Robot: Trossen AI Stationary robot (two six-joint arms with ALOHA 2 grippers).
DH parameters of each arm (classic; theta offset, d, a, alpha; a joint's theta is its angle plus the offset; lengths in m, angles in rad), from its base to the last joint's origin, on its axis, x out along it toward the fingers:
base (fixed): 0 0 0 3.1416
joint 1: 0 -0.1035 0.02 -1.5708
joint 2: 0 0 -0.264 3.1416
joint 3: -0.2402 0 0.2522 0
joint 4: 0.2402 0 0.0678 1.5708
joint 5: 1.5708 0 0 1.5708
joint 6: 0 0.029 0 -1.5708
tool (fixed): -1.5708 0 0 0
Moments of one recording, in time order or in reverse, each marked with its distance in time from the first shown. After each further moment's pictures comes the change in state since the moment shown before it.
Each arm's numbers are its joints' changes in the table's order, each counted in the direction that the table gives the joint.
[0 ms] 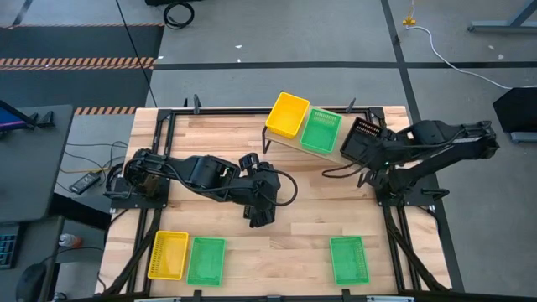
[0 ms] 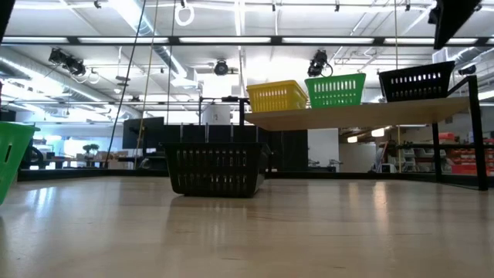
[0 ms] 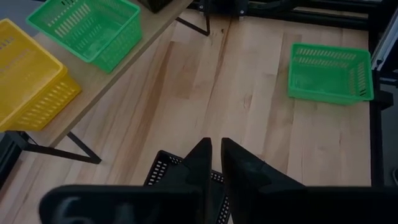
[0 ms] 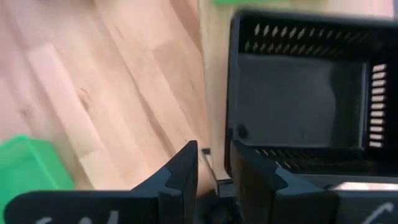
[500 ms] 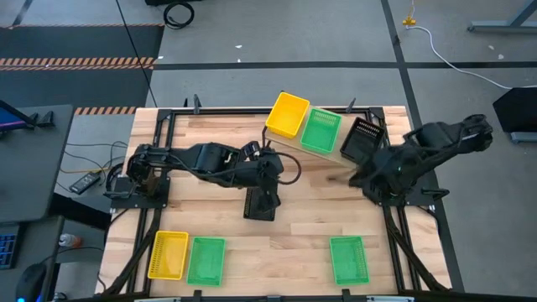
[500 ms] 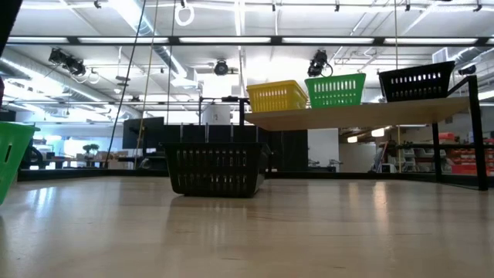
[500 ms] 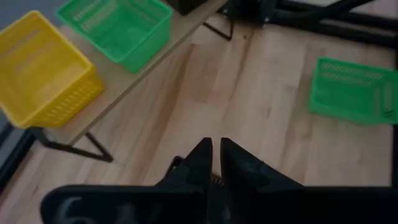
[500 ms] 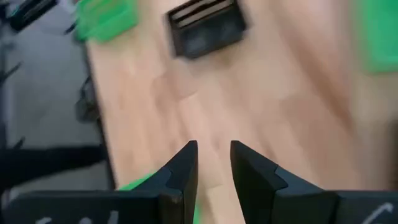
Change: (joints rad) left arm -0.084 0.000 0.000 -0.014 -0.026 -0.009; right arm -0.177 -0.056 -0.107 -0.315 0.144 0.138
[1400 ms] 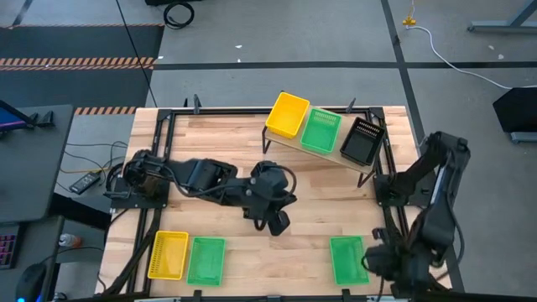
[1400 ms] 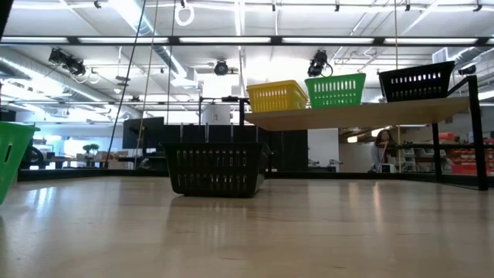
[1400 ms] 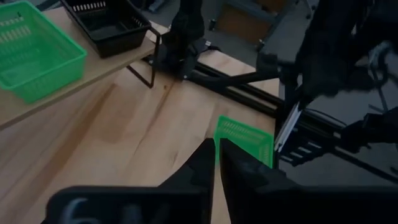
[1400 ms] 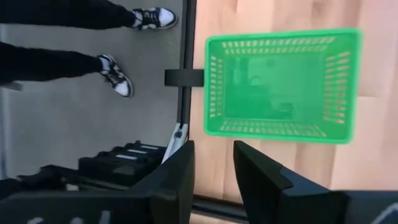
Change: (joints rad) left arm 0.103 0.000 0.000 -0.297 -0.037 -0.204; right arm -0.734 -0.458 0.001 -0.195 0.047 0.304
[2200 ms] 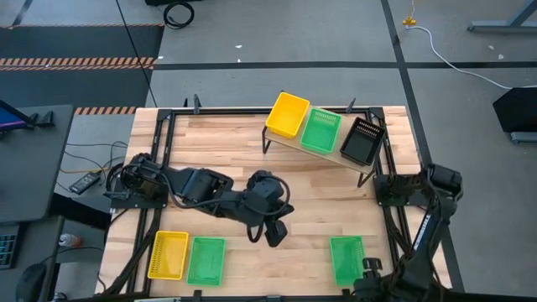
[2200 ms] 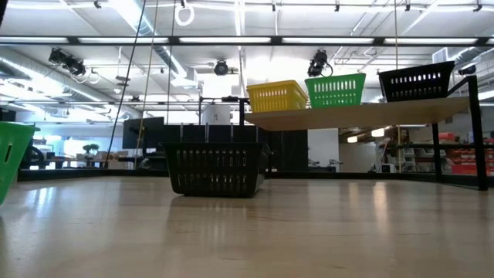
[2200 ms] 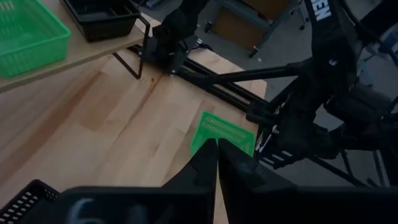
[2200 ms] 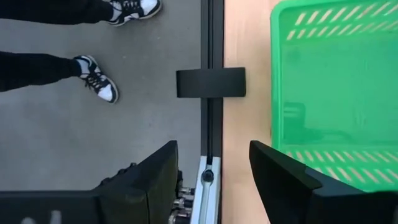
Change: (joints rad) left arm 0.073 0.000 0.000 -0.002 0.043 -0.127; right arm -0.066 -0.358 0.000 -0.277 -0.037 0.118
